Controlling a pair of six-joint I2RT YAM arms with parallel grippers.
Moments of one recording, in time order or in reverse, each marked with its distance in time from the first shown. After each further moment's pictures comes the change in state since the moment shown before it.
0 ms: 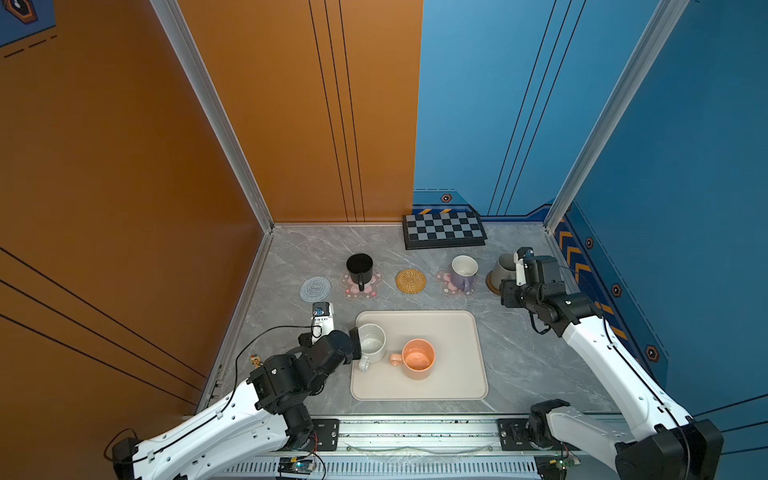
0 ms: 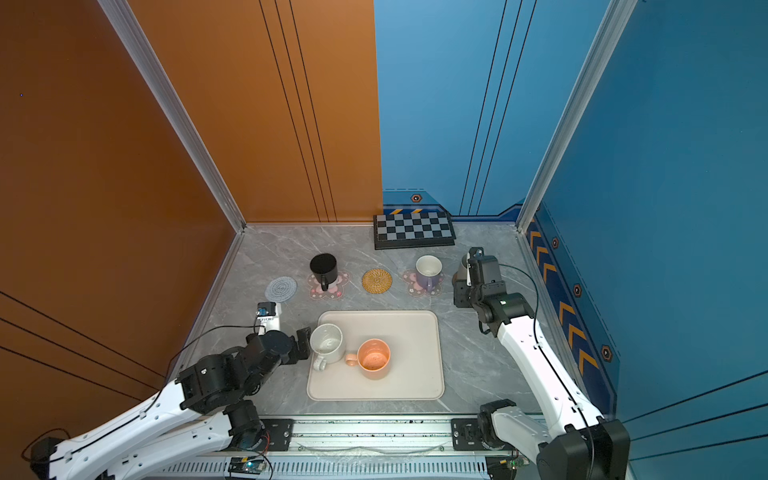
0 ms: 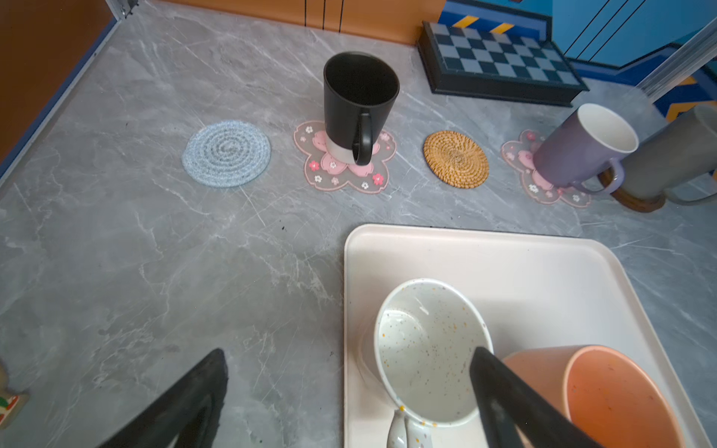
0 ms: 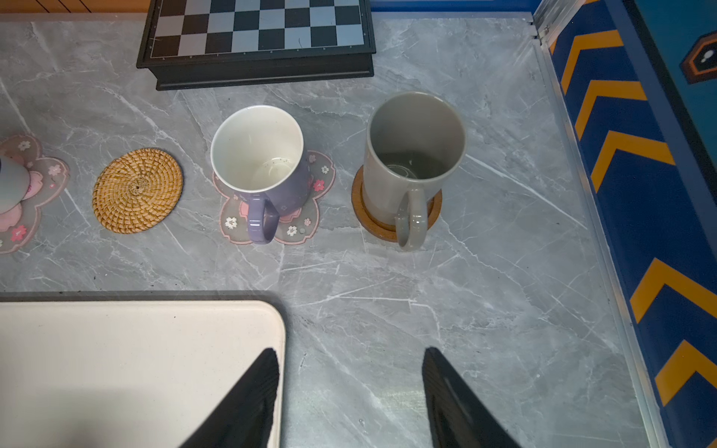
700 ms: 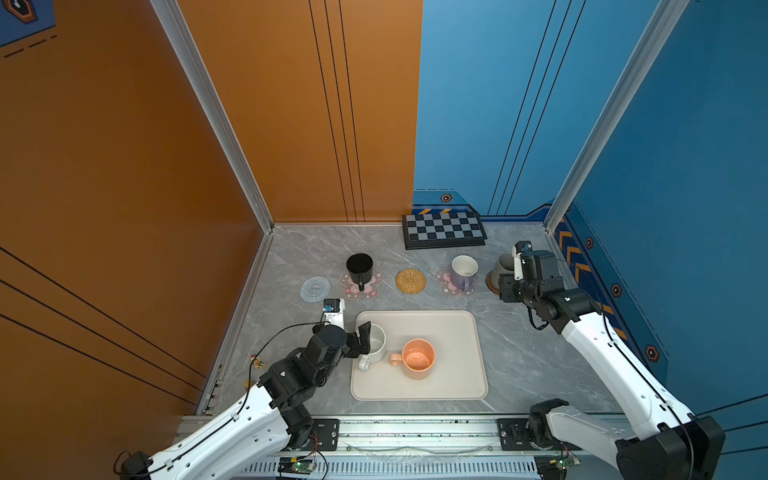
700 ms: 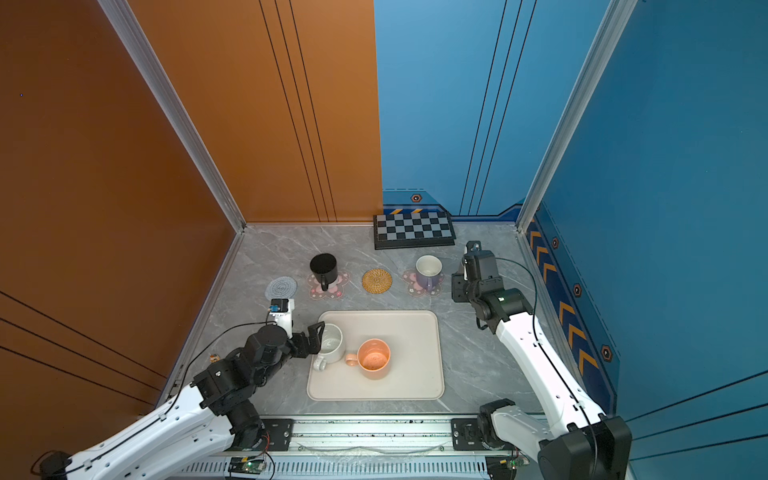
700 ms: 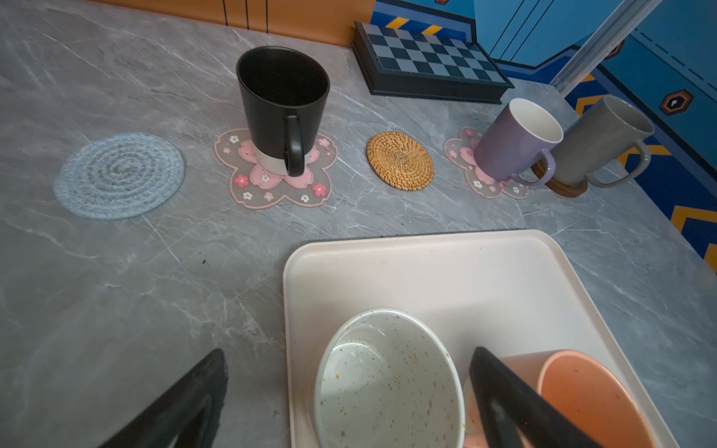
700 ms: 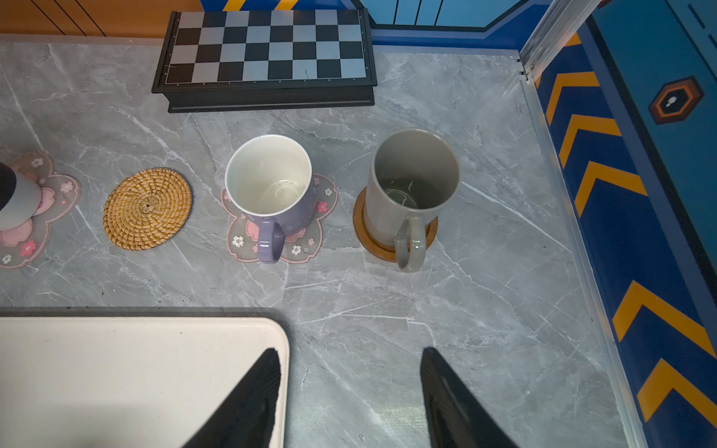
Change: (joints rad) left arm 0.159 0.050 -0.170 0.402 0.301 0.209; right arm 0.044 0.012 0.050 -0.001 0.050 -0.004
